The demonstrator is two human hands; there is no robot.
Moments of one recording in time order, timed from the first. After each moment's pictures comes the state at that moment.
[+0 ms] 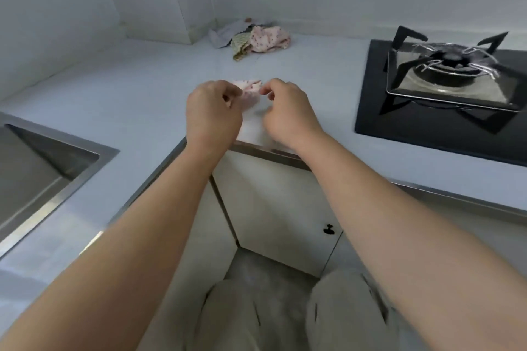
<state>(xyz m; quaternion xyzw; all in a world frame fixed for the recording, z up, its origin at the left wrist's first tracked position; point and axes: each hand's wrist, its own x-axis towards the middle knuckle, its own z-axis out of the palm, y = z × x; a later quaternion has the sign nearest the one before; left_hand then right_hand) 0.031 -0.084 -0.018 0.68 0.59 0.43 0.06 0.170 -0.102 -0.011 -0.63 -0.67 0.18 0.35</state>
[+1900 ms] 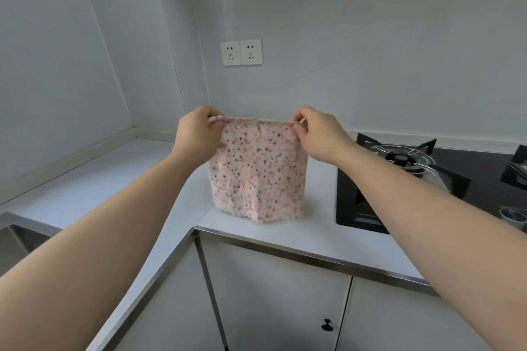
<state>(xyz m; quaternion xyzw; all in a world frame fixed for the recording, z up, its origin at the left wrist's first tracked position) 0.014 -0.033 0.122 0.71 0.52 0.46 0.14 0.251 -0.076 0.115 -0.62 -0.69 0.06 0.37</state>
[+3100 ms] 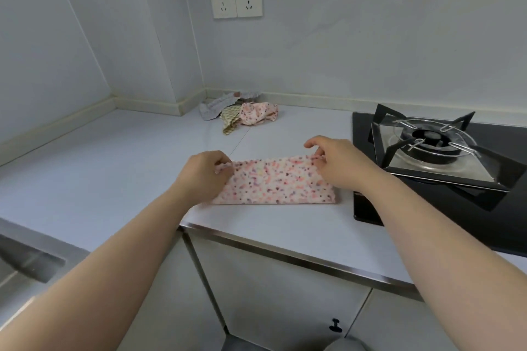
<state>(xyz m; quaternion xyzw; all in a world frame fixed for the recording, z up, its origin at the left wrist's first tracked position) 0.009 0.033 -0.019 0.78 0.56 0.24 0.13 0.295 -0.031 0.005 -0.67 -0.70 0.13 0.20</state>
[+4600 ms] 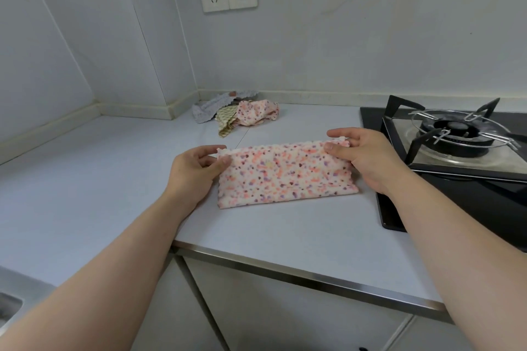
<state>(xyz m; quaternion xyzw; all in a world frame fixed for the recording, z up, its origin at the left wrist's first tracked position) 0.008 0.072 -0.049 0.62 0.48 0.48 0.38 0.316 0.007 -0.037 -0.58 -0.47 0.36 0.56</state>
